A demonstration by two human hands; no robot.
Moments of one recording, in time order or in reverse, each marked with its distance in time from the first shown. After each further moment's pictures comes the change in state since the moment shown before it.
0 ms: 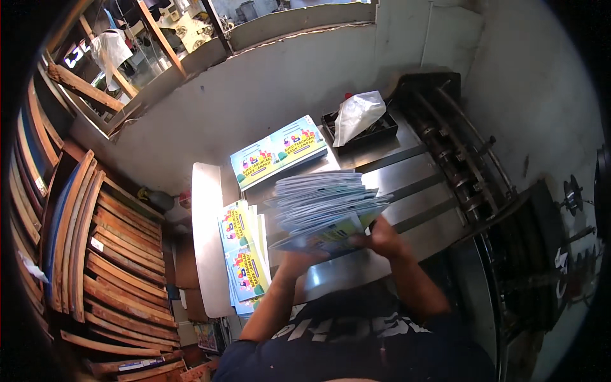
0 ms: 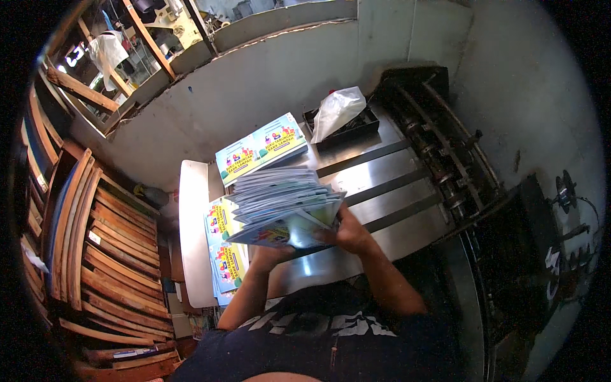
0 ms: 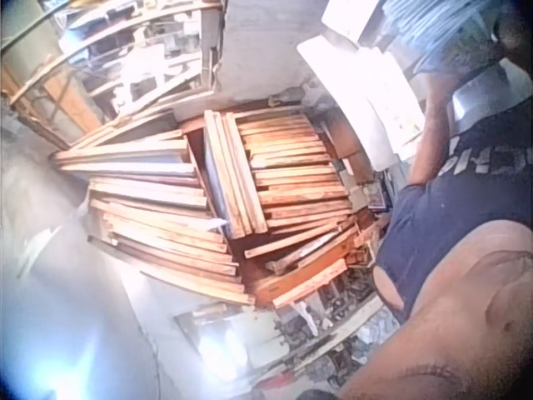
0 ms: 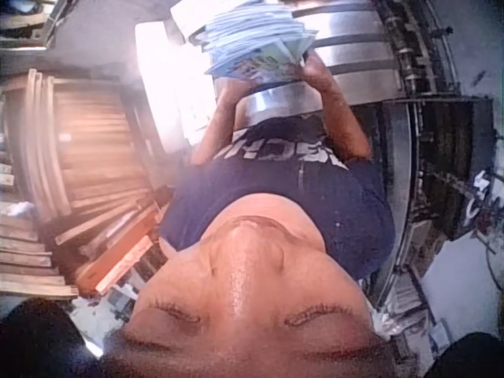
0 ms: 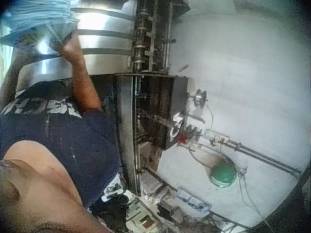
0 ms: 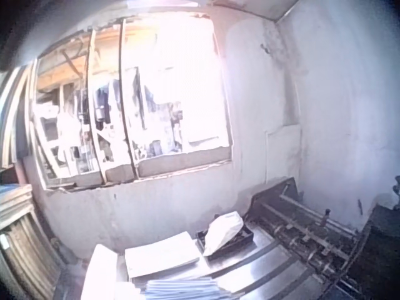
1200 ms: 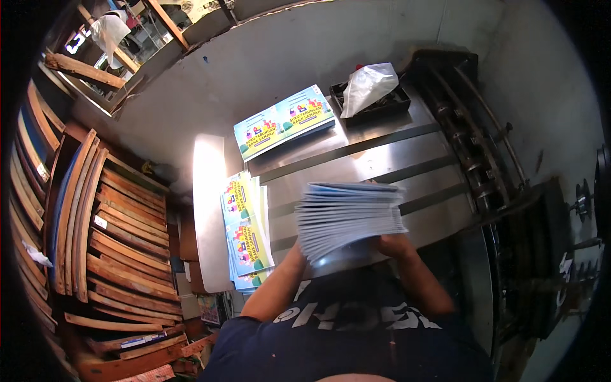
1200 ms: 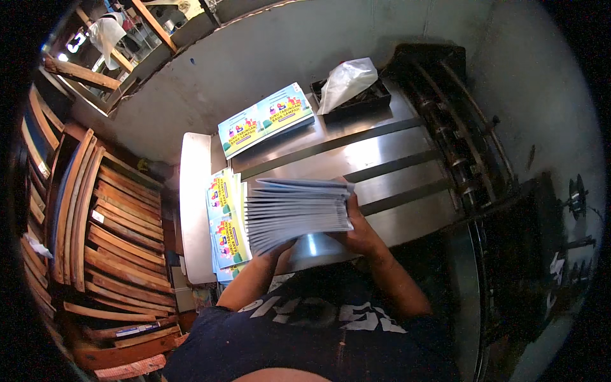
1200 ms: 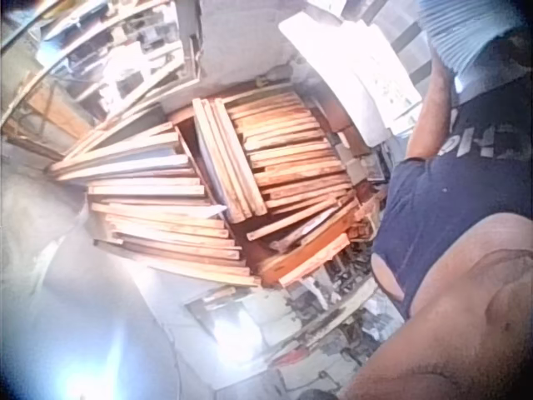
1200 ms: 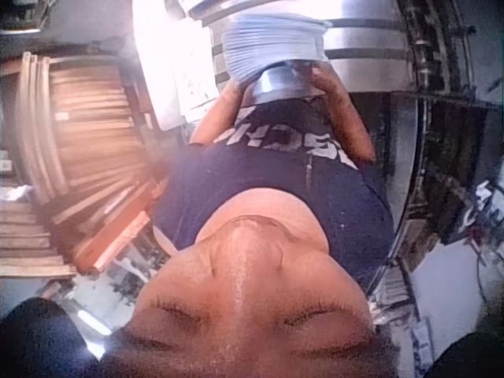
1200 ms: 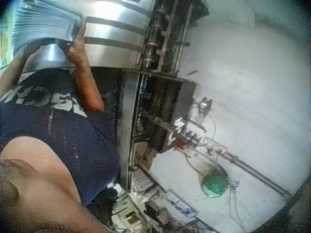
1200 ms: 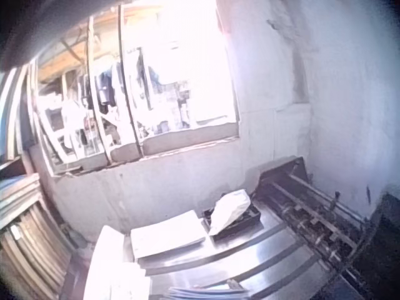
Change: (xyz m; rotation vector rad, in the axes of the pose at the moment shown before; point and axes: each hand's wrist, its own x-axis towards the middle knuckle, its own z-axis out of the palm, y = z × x) left_hand 0.001 -0.051 0.029 0.391 0.013 0.352; right_hand -0.039 0.024 -0.012 -0.396 -0.027 -0.072
